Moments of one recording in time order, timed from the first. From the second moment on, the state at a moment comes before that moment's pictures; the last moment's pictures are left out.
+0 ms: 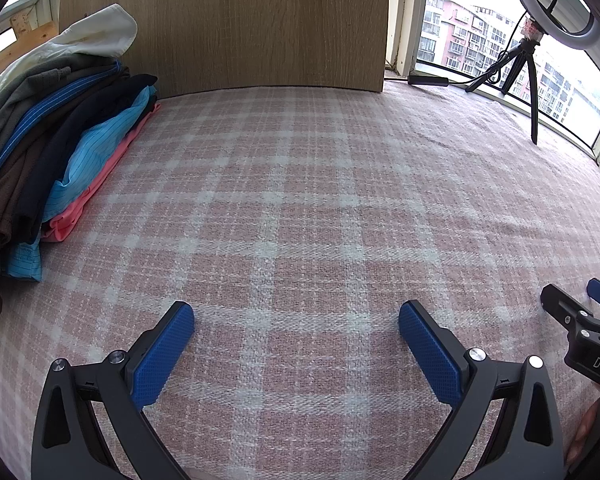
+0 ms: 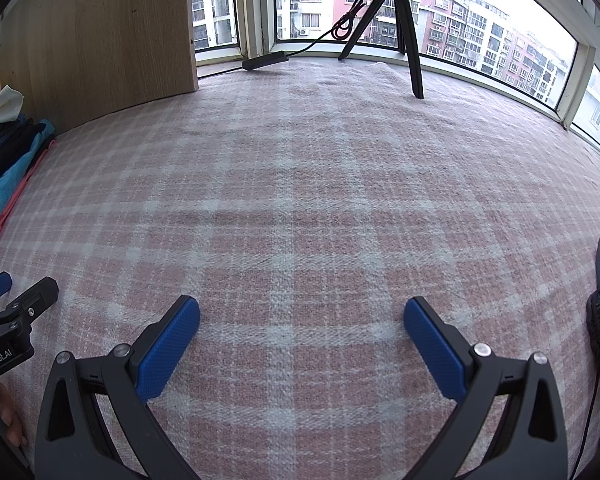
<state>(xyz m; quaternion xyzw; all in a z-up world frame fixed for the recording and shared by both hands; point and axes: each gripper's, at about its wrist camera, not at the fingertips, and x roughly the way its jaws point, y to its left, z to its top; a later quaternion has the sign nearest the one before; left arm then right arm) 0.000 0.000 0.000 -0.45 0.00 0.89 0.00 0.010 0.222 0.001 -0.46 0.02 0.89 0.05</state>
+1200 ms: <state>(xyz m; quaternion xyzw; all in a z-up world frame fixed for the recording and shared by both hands) 0.040 0.000 0.110 -0.41 0.01 0.91 0.08 0.075 0.215 0.102 -0.41 0.03 0.91 0.09</state>
